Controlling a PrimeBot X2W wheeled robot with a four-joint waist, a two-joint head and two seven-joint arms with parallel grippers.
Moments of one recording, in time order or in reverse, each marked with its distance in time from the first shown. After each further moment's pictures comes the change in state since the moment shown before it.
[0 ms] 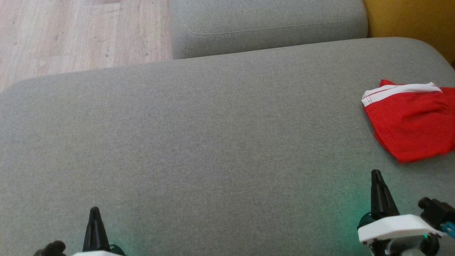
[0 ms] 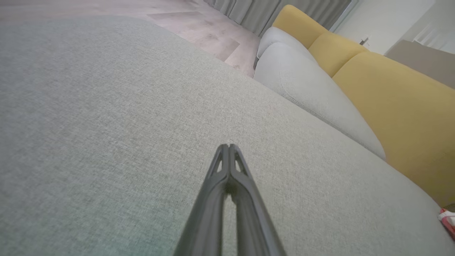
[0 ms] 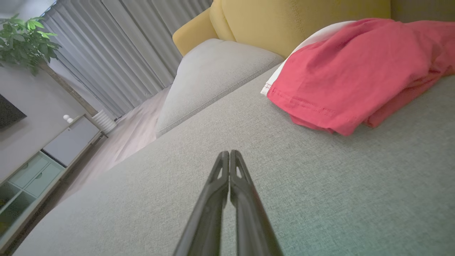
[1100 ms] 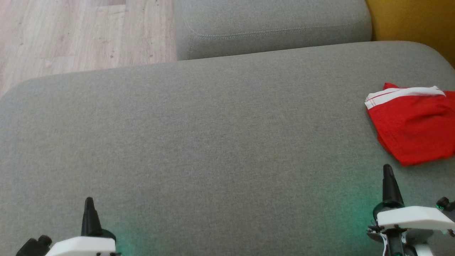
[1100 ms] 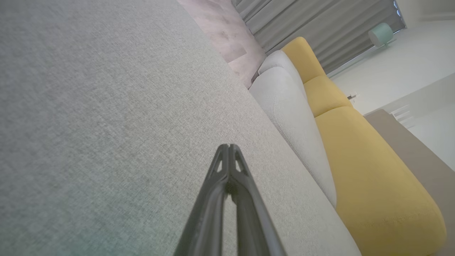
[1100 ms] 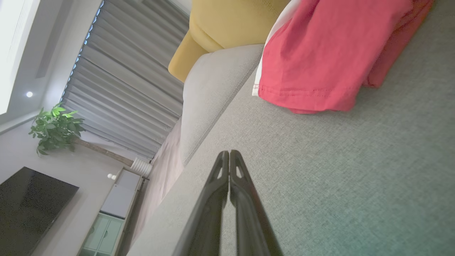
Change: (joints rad) left arm -0.067 0.000 0.023 0.000 -0.375 -0.023 0.097; right arm -0.038 -0.005 -0.033 -0.001 0.422 0.000 0.087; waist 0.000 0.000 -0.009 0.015
